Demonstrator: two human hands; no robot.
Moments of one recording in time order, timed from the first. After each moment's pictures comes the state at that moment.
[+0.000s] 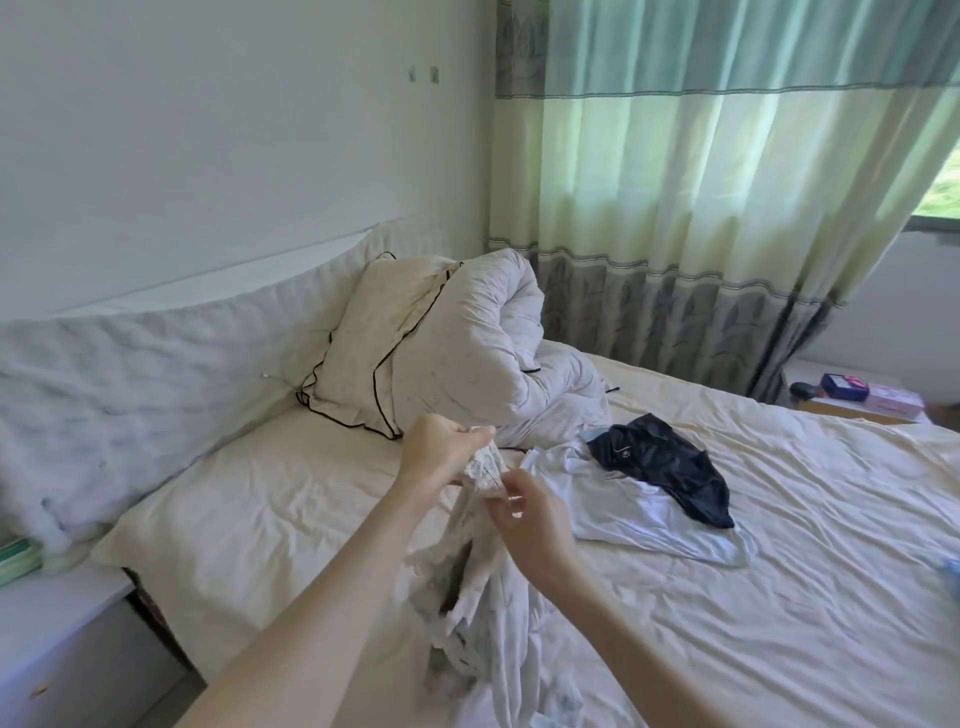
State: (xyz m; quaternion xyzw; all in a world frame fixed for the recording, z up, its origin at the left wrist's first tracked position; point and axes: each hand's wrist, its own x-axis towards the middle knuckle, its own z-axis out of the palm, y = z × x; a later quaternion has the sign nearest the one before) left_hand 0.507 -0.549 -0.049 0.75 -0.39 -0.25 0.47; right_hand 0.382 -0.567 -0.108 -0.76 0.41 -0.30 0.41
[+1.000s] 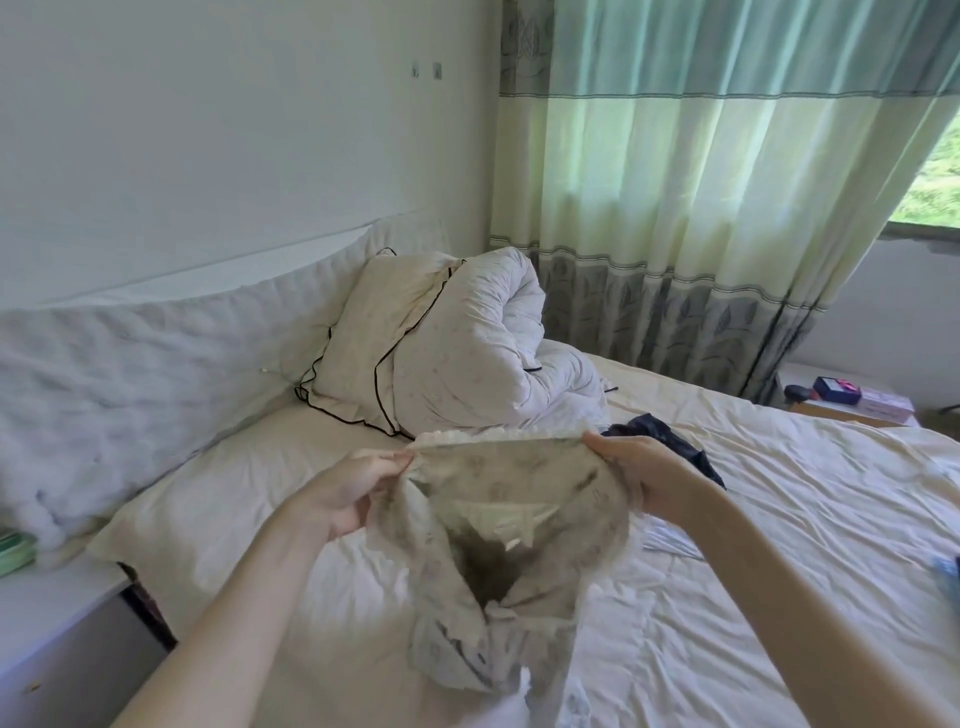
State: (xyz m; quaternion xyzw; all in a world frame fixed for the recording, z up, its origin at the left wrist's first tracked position) left_hand 0.583 -0.486 -0.063 0.61 -0.25 -0.53 0.53; right_hand 0.326 -0.641 -0.059 -0.49 0.45 -0.22 0.71
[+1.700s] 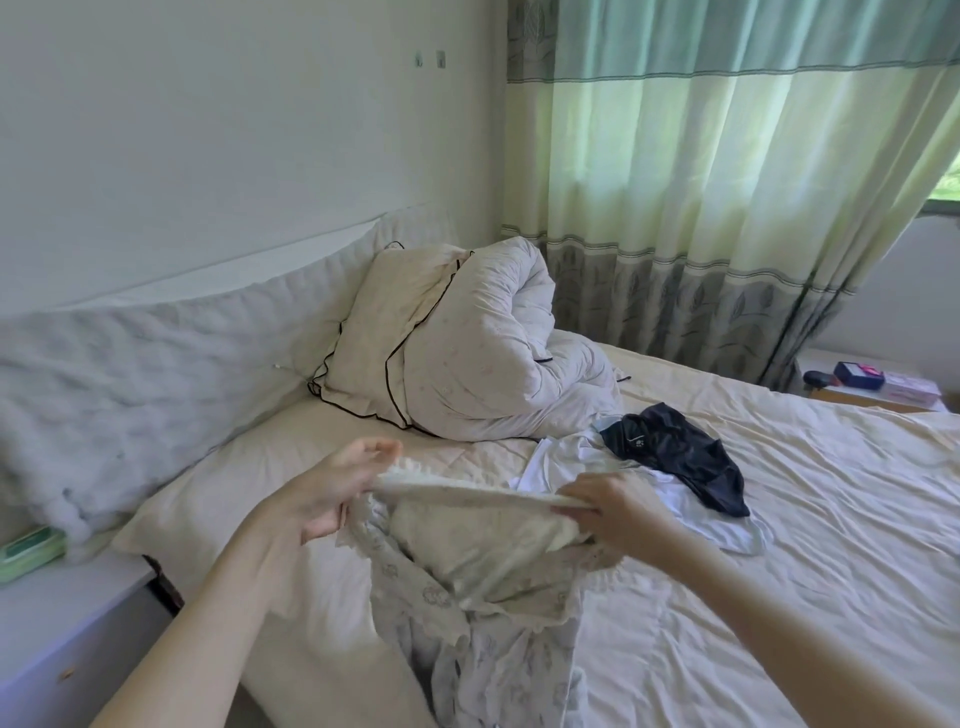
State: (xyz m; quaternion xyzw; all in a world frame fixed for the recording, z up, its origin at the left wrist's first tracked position) left_hand 0.609 -0.464 -0.068 0.65 -0.31 -0.52 0.47; right_hand 0.335 -0.614 -0.106 -0.94 0.26 -0.17 0.10
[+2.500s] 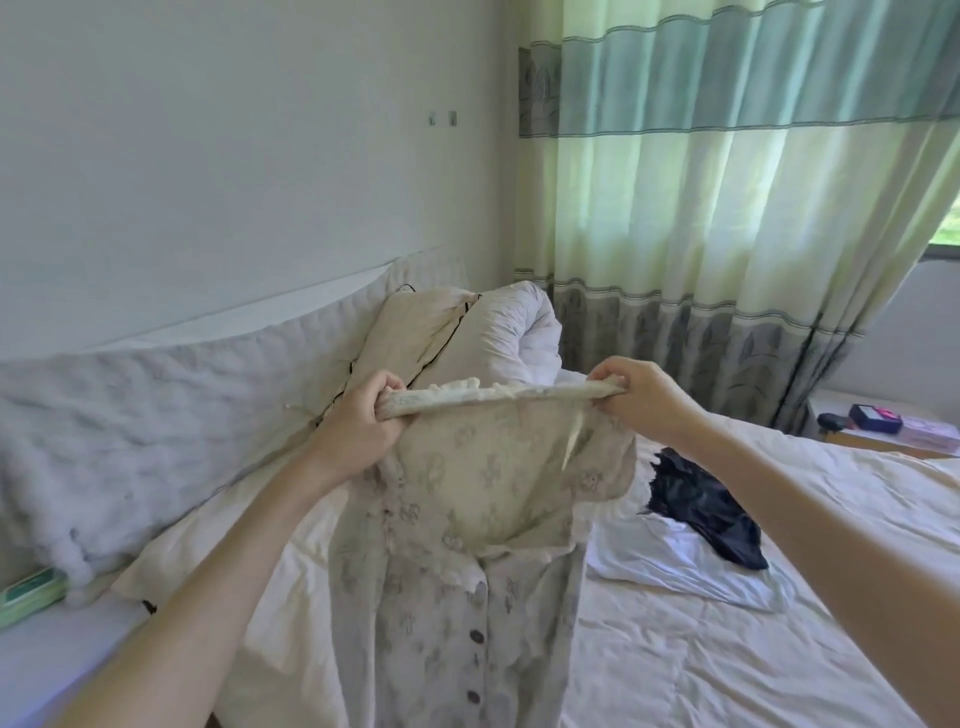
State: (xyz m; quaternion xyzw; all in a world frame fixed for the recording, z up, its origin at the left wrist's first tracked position) left_hand 0.591 -0.498 0.020 0.73 -0.52 -0.10 0.43; right_hand 0.355 -0.668 0.029 -0.82 0.40 -0.27 0.31
